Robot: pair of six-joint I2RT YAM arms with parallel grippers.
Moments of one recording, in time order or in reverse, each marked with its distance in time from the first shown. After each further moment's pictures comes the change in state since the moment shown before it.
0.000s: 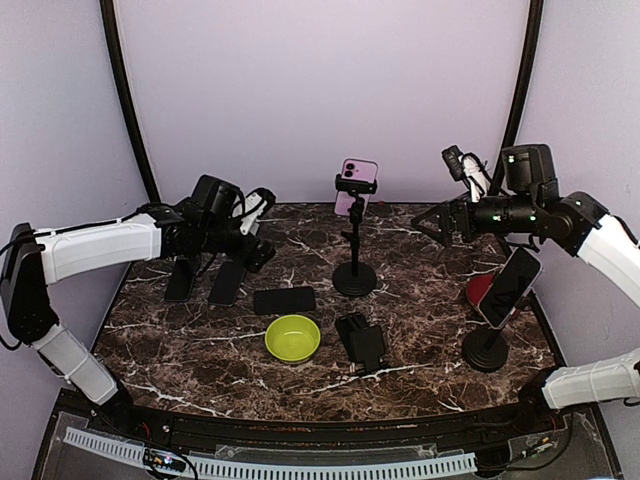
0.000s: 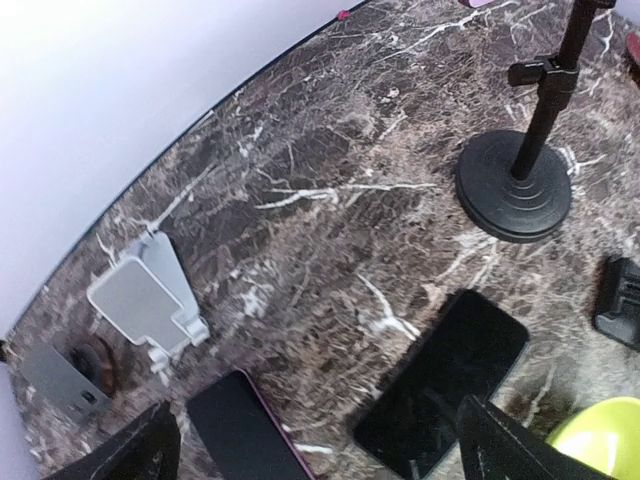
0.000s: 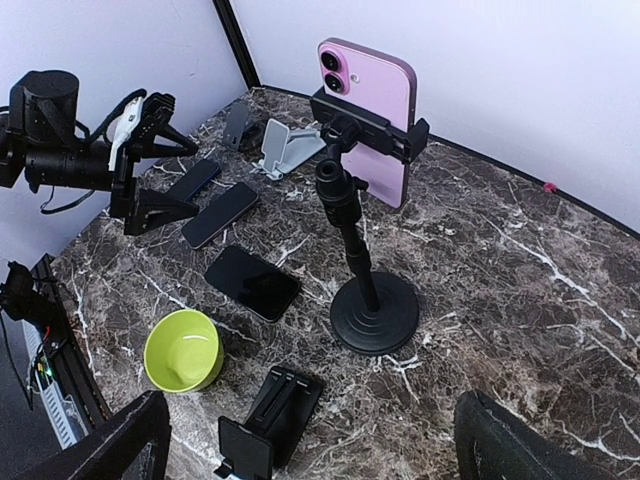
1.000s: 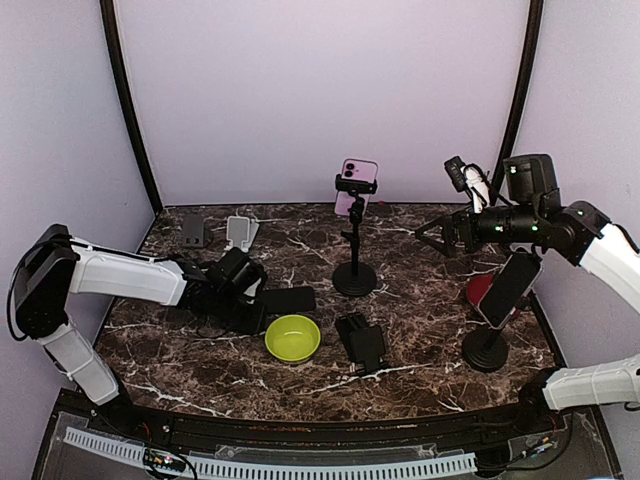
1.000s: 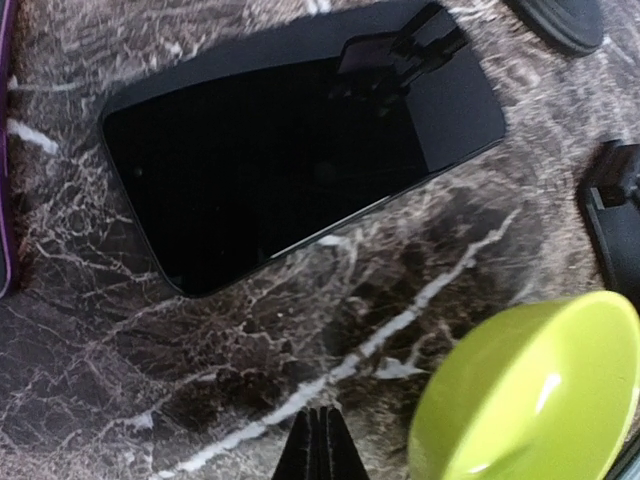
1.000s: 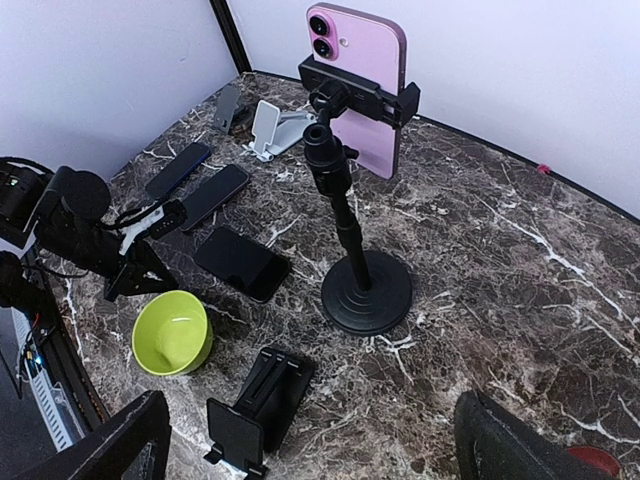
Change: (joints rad) left arm -0.148 0.041 -0.318 -0.034 0.128 -0.774; right arm 0.000 -0.047 -0.061 -0.007 0.019 -0.019
